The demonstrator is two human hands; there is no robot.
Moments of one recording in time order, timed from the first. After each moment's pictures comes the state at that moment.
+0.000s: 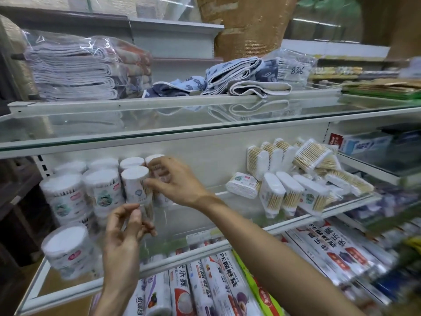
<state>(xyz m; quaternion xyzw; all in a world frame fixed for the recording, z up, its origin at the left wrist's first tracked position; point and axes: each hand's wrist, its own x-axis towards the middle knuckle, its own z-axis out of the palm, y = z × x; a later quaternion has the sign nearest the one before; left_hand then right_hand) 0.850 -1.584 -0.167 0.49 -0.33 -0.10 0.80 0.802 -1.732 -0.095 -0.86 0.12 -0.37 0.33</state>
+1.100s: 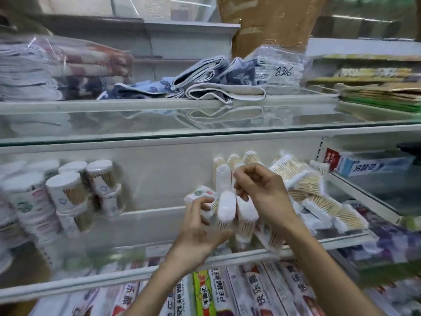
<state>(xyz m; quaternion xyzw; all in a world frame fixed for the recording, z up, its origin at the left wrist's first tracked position) 0.673 -1.777 -0.162 0.68 -0.48 -0.14 0.53 0.549 -1.890 -0.086 -0.69 0.17 -0.45 0.54</state>
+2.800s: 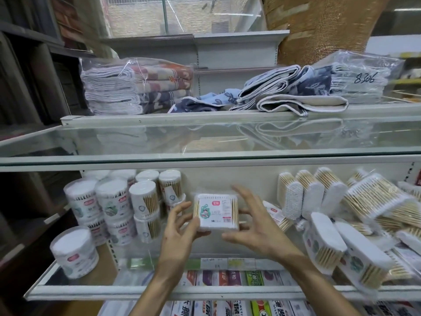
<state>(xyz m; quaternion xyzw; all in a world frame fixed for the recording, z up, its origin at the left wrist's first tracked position) 0.797 -1.689 -0.158 0.58 -0.29 -0.15 0.74 0.678 -1.855 -0.143 -0.86 0.11 -0.24 0.44</state>
